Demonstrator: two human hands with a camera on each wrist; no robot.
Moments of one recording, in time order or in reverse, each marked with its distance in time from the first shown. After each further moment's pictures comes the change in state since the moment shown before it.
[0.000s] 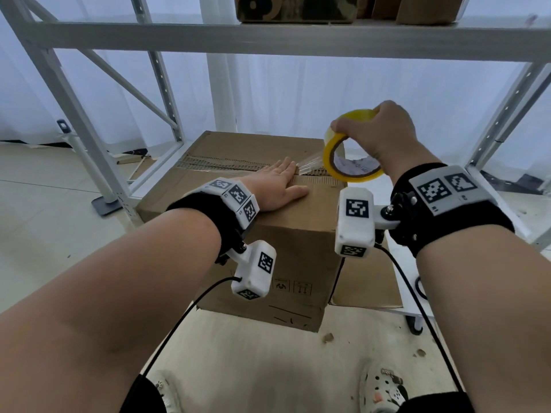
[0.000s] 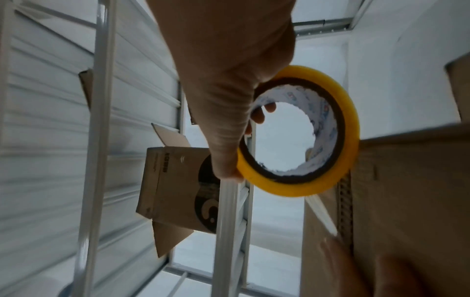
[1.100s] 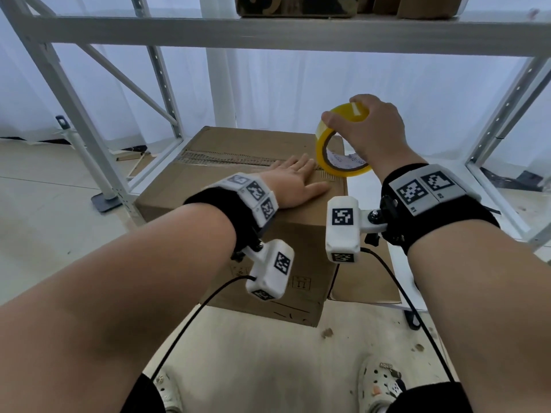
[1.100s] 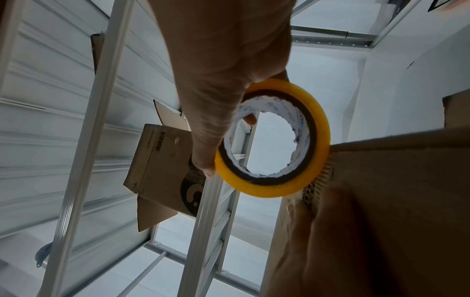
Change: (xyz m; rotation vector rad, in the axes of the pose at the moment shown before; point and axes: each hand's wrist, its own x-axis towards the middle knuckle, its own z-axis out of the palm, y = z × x) left_hand 0.003 0.026 0.002 0.005 0.002 0.018; right_hand -0.004 0.004 0.014 0.016 -0.006 -0.076
